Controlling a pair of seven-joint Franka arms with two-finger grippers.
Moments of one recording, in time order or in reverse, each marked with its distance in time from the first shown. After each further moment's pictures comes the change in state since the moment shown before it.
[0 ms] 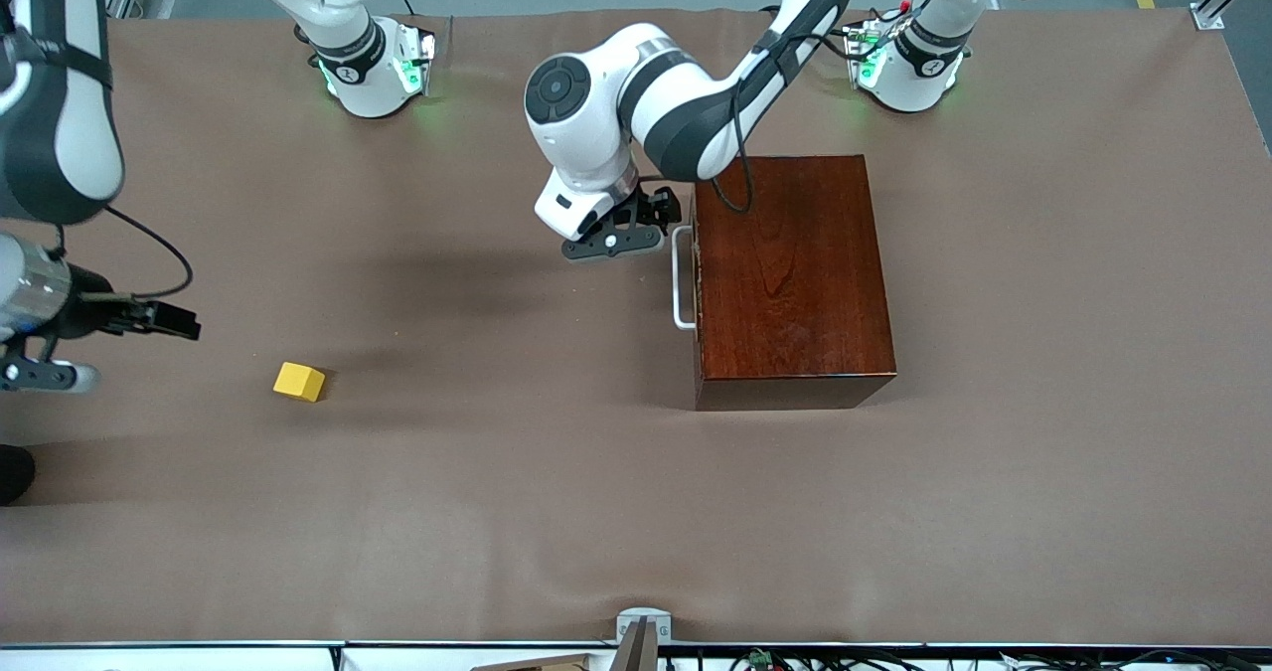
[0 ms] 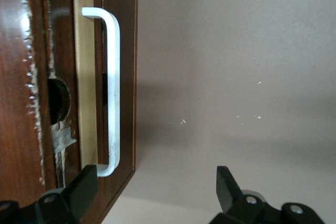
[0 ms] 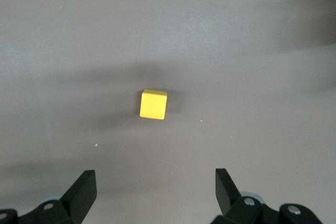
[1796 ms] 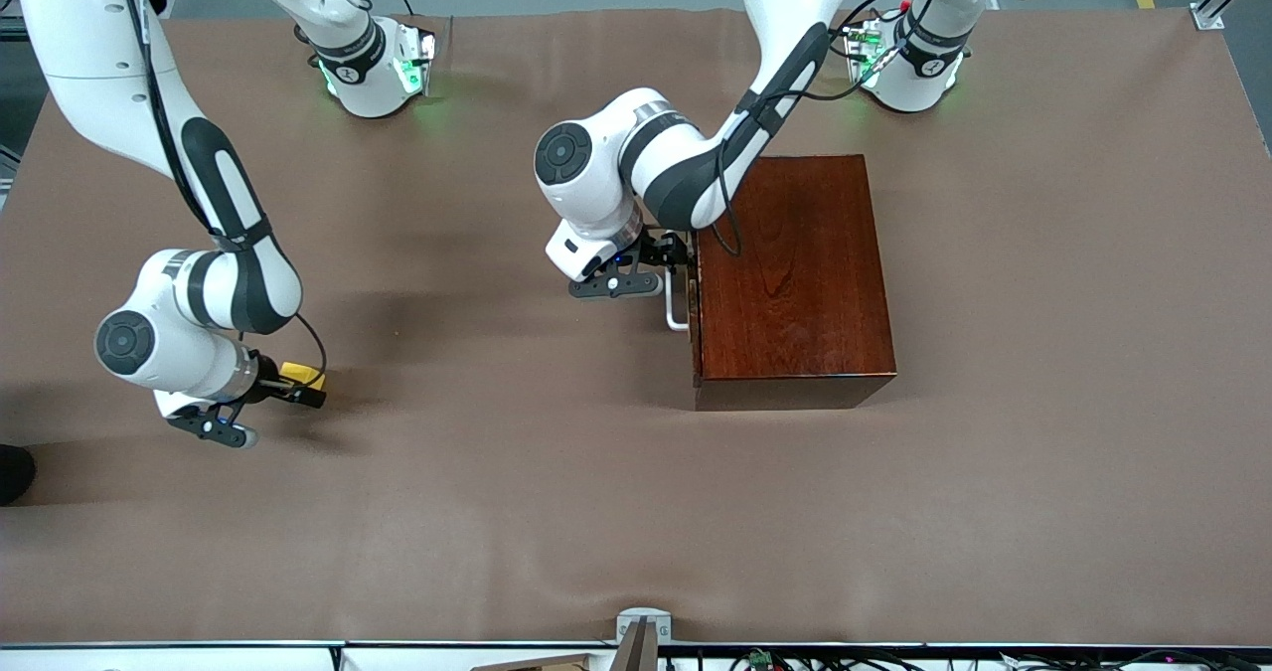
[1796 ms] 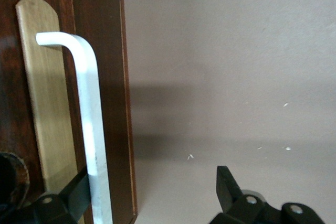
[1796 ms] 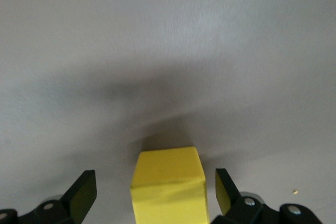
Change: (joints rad) left arm -0.001 0.101 0.030 0.003 0.036 0.108 0.055; right arm 0.008 0.306 0.019 -0.276 0.065 0.595 0.238
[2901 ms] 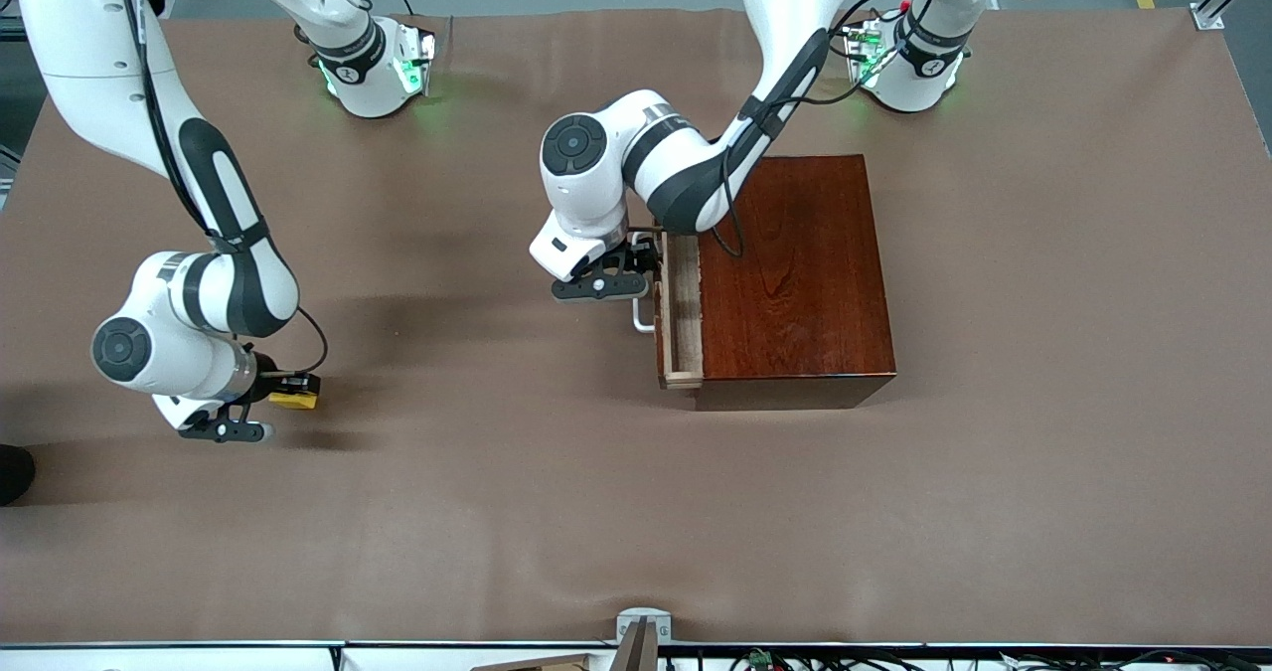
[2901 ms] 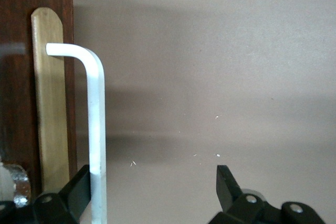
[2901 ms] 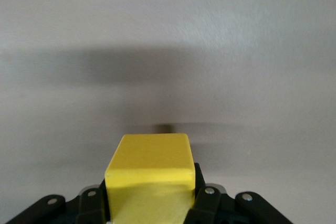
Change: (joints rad) left arm 0.001 0.003 0.001 -0.004 -0.090 0.165 -0.029; right arm 0.000 -0.005 -0.001 0.065 0.000 -0.097 -0.312
